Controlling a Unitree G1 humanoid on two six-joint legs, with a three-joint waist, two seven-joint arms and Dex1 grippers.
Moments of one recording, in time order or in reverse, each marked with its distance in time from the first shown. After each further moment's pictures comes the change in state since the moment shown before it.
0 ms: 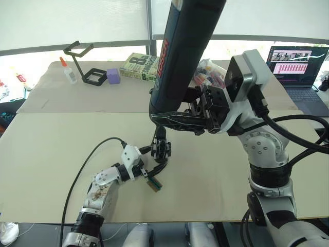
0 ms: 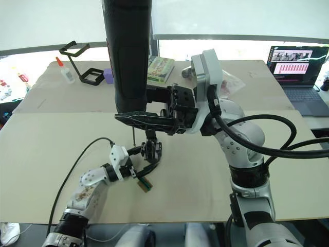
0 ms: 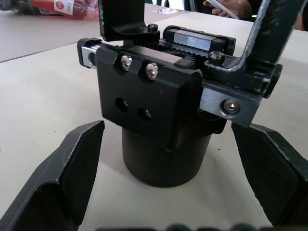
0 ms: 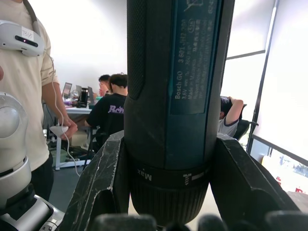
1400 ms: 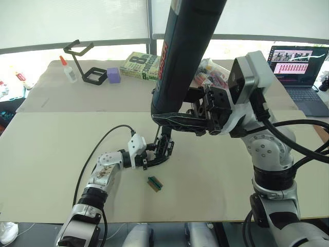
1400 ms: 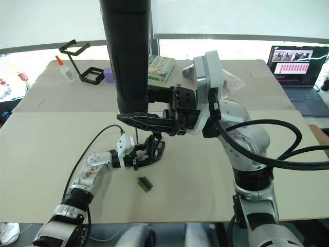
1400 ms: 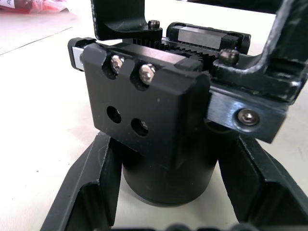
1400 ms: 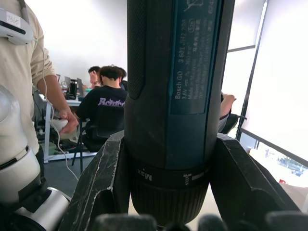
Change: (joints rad) left arm -0.244 0.020 -0.017 0.281 0.003 -0.032 -0.228; right arm 0.019 -0.028 -0.007 -0.058 -0.015 0.002 -0.040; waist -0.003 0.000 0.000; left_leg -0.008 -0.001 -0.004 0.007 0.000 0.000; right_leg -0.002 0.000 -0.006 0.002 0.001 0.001
